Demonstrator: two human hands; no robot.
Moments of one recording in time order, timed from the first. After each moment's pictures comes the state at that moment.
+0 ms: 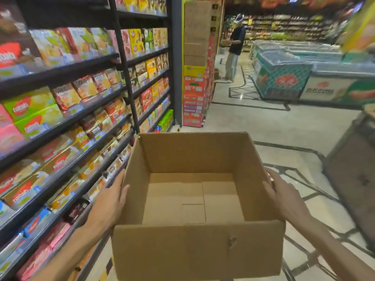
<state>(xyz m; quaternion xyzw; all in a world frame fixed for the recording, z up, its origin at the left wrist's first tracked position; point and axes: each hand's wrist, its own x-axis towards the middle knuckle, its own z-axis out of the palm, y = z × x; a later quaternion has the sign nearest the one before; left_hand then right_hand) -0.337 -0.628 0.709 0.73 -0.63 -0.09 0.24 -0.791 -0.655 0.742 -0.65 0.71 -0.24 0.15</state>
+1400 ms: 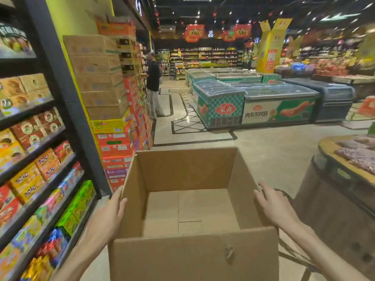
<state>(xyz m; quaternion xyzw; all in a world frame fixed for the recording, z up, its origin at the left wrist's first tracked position) -0.731 -1.554 0.770 0.65 -0.72 -0.09 0.22 -1.180 -1.451 0.779 -0.53 0.81 -0.24 0.07</state>
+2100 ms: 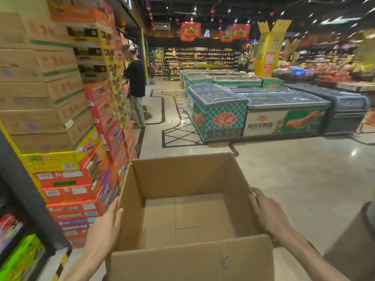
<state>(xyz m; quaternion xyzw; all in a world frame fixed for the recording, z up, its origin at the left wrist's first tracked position) -0.943 -2.118 0.738 0.69 -0.67 -0.15 0.25 -1.376 -2.018 0.763 -0.53 0.82 -0.21 0.05</state>
